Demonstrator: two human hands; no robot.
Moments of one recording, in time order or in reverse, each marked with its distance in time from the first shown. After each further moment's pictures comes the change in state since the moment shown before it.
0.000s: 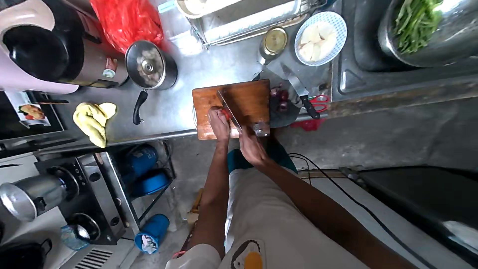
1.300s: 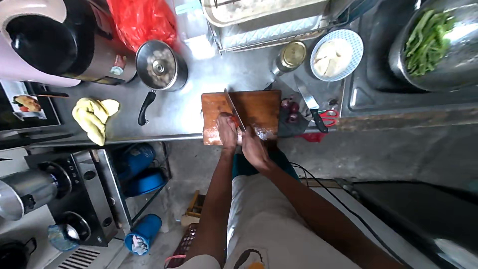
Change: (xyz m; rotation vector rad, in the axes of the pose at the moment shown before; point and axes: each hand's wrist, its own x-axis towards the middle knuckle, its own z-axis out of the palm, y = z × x) left_hand 0.000 -0.004 -0.001 0.056 -0.097 -0.044; right_hand 0.035 -0.034 -0.009 -0.028 -0.102 0.094
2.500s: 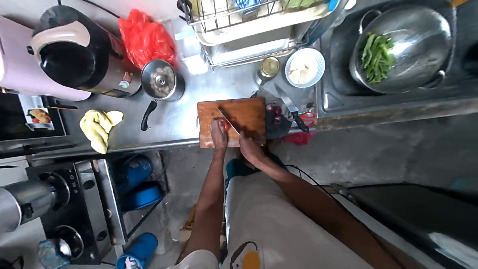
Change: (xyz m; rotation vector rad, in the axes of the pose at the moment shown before) left_hand 0.003 -0.006 -0.016 -0.122 0.006 0.137; right_hand -0.004 0.037 0.010 -0.136 0.017 -0.079
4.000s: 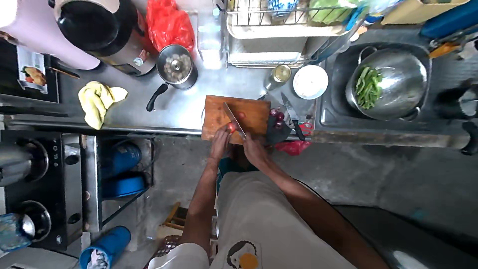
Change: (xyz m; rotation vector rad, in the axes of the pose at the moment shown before) left_hand -0.066 -0.004 -0.045 0.077 -0.148 0.270; right_hand -0.047 -0.013 -0.022 -0.047 0.077 -0.129
